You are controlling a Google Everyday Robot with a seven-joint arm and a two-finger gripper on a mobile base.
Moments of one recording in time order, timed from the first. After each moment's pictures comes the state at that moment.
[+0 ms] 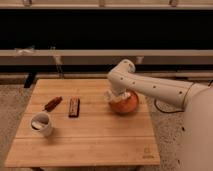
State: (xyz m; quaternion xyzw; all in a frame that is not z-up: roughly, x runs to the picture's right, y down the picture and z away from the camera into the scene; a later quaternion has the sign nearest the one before) arm 0.070 0.040 0.855 -0.05 0.20 0.97 0.14
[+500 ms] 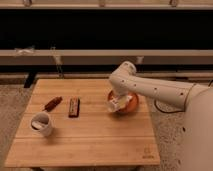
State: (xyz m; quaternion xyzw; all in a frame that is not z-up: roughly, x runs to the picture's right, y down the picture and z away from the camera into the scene) arm 0.084 0.047 0.854 -0.02 0.20 0.97 0.14
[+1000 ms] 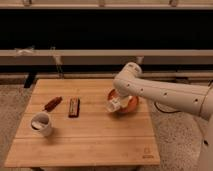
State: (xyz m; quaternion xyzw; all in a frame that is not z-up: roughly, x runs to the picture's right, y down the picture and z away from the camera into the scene) arm 0.086 0.034 0.810 -0.04 0.14 0.98 0.14
